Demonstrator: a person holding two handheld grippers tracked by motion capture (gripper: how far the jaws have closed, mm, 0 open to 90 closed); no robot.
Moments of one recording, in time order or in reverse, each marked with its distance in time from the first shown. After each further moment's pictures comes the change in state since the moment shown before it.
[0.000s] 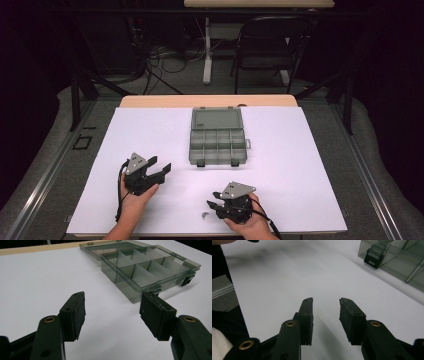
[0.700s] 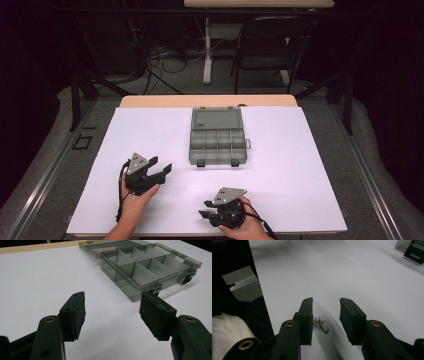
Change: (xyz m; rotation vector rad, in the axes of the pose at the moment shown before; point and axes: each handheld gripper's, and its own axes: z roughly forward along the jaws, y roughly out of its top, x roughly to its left) left arm -0.001 0.000 0.001 0.014 -0.001 0.009; right arm 0.014 -0.003 0.014 0.039 0.141 -0.028
